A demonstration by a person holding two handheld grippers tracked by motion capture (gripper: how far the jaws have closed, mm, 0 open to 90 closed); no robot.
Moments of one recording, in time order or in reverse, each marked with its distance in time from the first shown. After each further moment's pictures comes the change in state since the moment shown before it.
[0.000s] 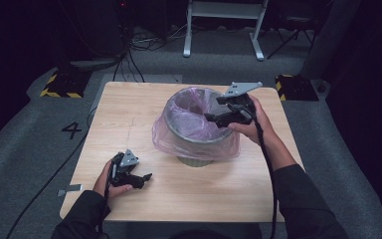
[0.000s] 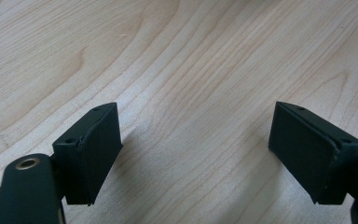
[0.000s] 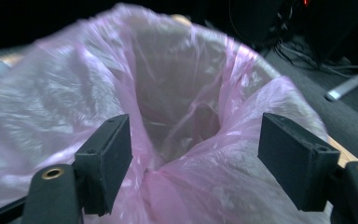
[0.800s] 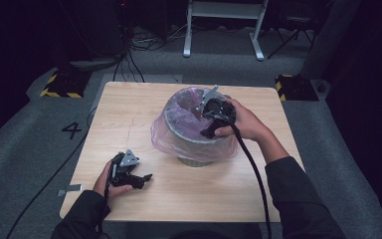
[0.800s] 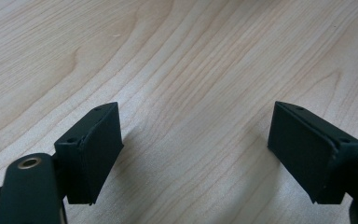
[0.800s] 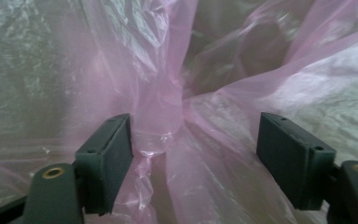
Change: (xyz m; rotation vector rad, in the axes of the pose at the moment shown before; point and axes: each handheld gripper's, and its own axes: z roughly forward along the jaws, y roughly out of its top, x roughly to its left) left arm -0.001 0.000 0.000 0.000 -0.022 0.001; right arm 0.018 0.011 0.051 0.497 0.078 -0.218
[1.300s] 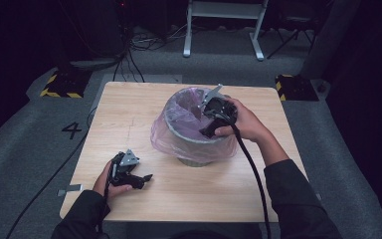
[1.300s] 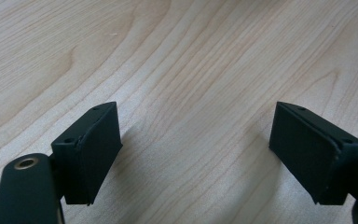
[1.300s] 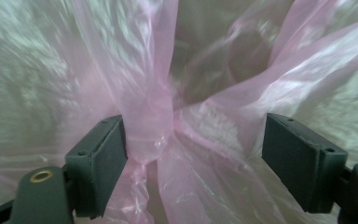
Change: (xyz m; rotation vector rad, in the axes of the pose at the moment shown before) left arm 0.002 0.001 0.000 0.010 -0.012 0.004; right arm 0.000 -0.005 -0.004 -0.080 -0.033 0.070
